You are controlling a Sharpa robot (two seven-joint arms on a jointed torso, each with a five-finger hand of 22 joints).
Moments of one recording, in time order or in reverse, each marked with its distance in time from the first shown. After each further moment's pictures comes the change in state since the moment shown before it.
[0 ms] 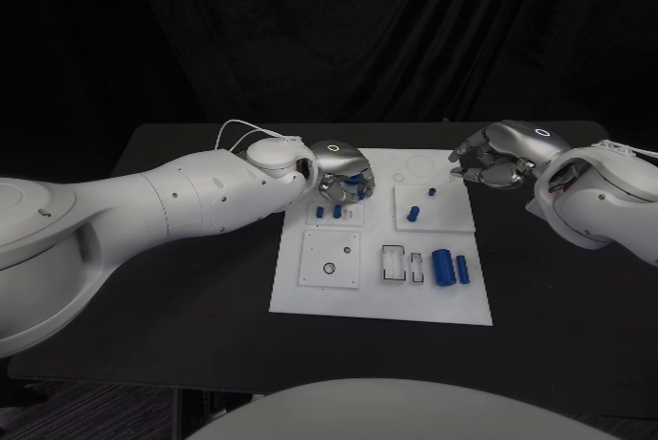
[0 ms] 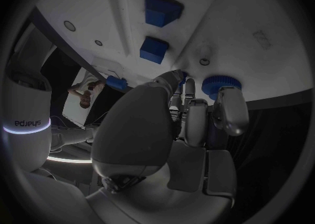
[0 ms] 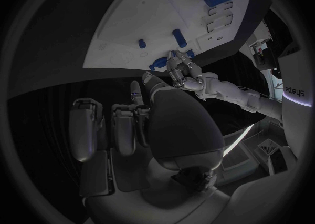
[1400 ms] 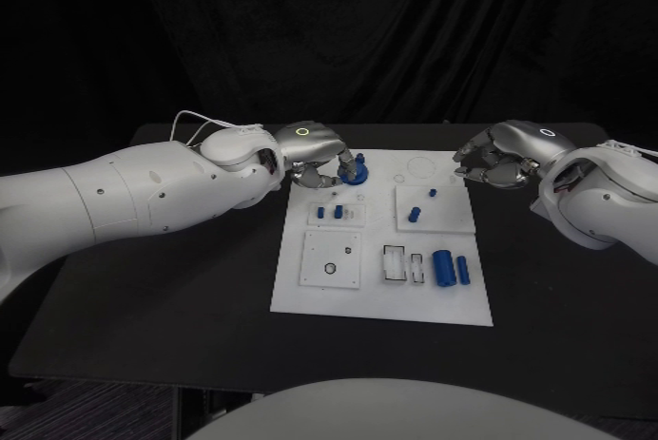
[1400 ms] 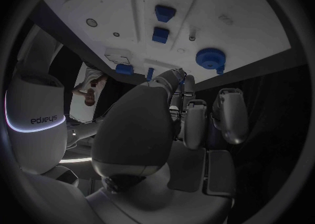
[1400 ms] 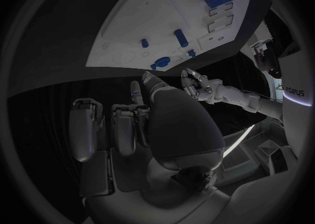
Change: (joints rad) left arm 0.063 -0.221 0.000 0.242 -0.001 -0.133 0.009; left_hand 0.002 0.025 0.010 -0.037 0.023 0.096 0.025 0.032 0.029 0.128 -0.025 -0.005 0.001 0.023 -0.023 0.005 0.008 -0.004 0.033 -0.019 0.052 0.000; right arm 0.000 -0.014 0.000 -0.002 0.001 0.001 -0.001; right_hand 0.000 0.000 0.000 0.000 0.000 0.000 0.000 0.000 0.000 0.000 0.000 0.000 0.000 0.000 0.000 0.000 0.000 0.000 0.000 0.000 0.000 0.001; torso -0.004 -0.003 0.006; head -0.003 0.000
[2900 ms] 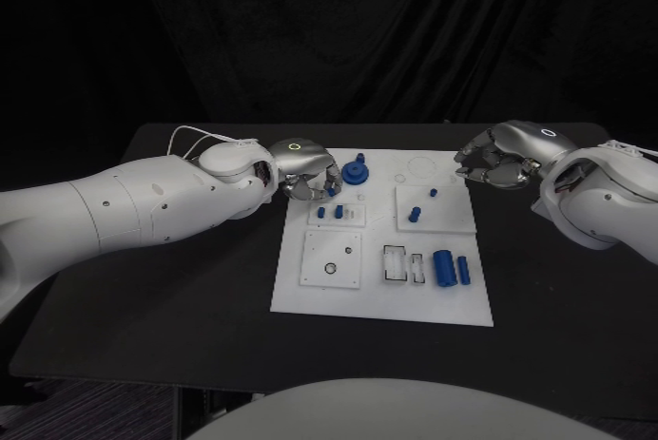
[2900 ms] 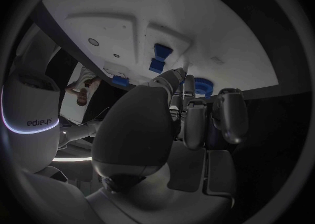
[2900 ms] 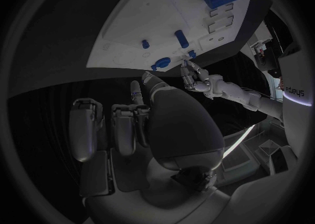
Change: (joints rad) left arm -0.050 0.010 -0.001 -0.054 0.000 0.060 -0.041; left_hand 0.000 -0.001 0.004 -0.004 -0.001 0.000 0.000 -0.004 0.000 0.011 0.004 -0.015 -0.007 0.000 0.000 -0.004 -0.009 0.000 0.000 0.000 -0.003 0.000; right arm 0.000 -0.001 0.000 -0.001 0.000 0.004 0.000; right_hand 0.000 0.000 0.003 -0.003 0.000 0.007 0.000 0.000 0.000 0.000 0.000 0.000 0.000 0.000 0.000 0.000 0.000 0.000 0.000 0.000 0.000 0.000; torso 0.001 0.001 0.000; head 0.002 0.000
